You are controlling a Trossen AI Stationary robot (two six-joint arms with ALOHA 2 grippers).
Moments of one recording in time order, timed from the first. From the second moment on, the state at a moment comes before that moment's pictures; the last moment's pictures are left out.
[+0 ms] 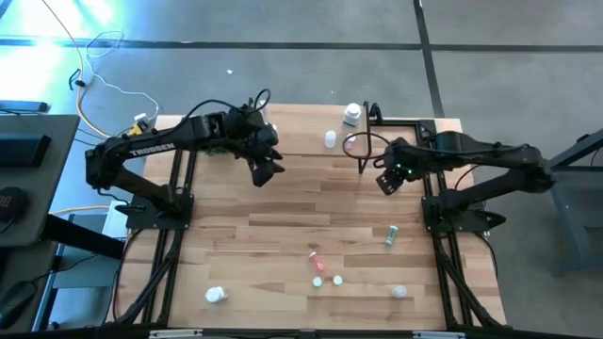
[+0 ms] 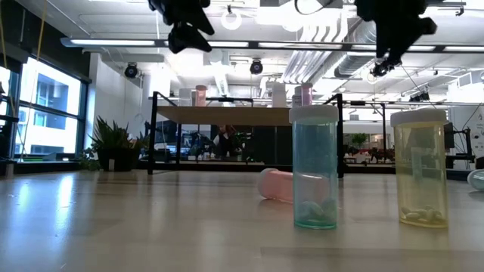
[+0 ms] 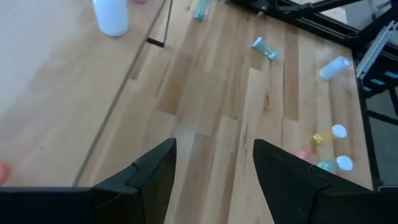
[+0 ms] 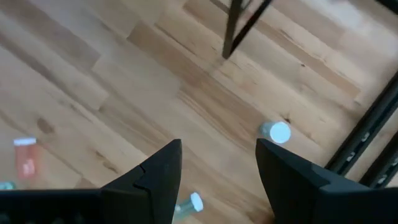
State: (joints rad) left arm 0.42 1.37 1.31 -0.73 0.24 -0.11; right arm -0.08 1.15 1.25 -1.37 0.21 0.82
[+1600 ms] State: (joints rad) left arm 0.34 1.37 1.31 -0.74 0.17 -0.04; right arm -0.51 0.98 0.65 -1.01 0.10 1.01
